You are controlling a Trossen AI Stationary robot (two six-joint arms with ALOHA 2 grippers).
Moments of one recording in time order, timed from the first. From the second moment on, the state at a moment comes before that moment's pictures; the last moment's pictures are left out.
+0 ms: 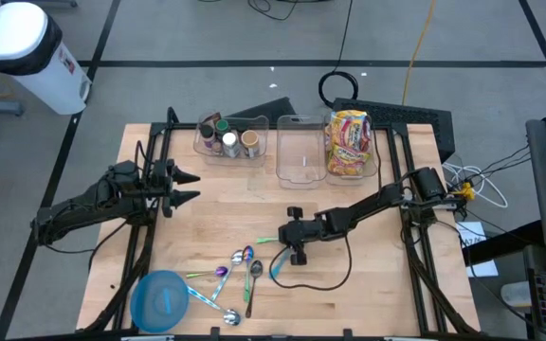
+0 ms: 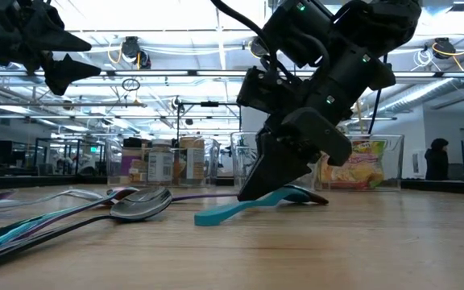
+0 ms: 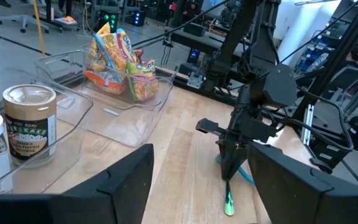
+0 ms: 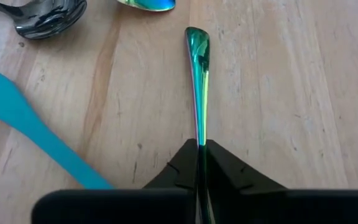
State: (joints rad) left arm 0.33 0.10 0.26 -0.28 0.23 -0.27; right arm 0.21 1.94 0.93 0.04 0.15 0.07
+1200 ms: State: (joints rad) left arm 0.33 0.10 0.26 -0.29 0.23 -0.27; right arm -0.14 1.38 0.68 0.47 0.20 0.21
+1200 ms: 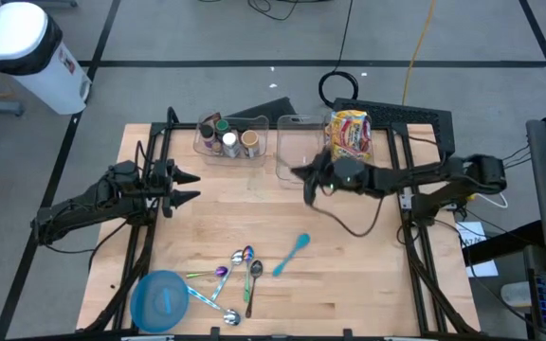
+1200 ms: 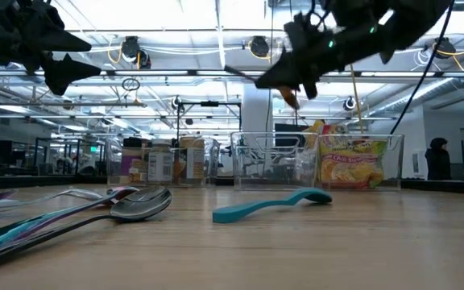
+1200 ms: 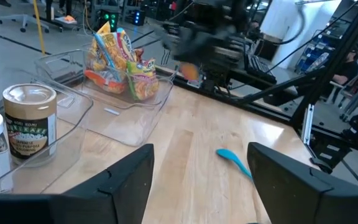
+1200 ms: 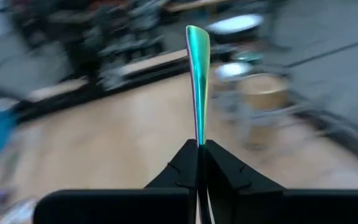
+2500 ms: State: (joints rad) left arm 0.33 0.10 0.26 -0.29 0.23 -0.27; right arm -0.35 1.61 0.64 0.56 0.40 0.27
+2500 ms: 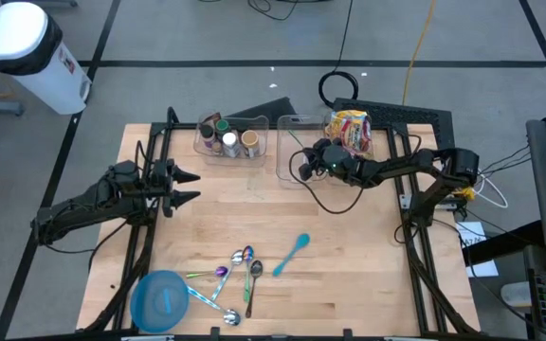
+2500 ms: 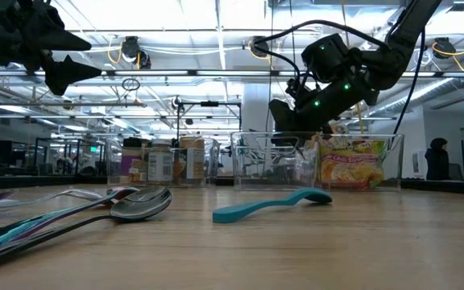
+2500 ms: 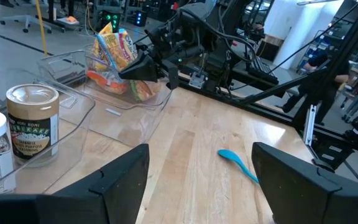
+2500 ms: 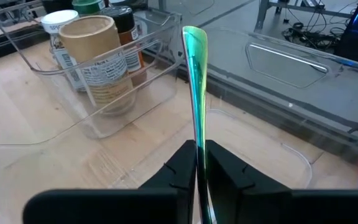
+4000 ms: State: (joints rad) left arm 0.33 0.10 0.26 -0.29 0.23 -0.27; right arm 0.43 1.59 0.85 0.35 0.11 -0.10
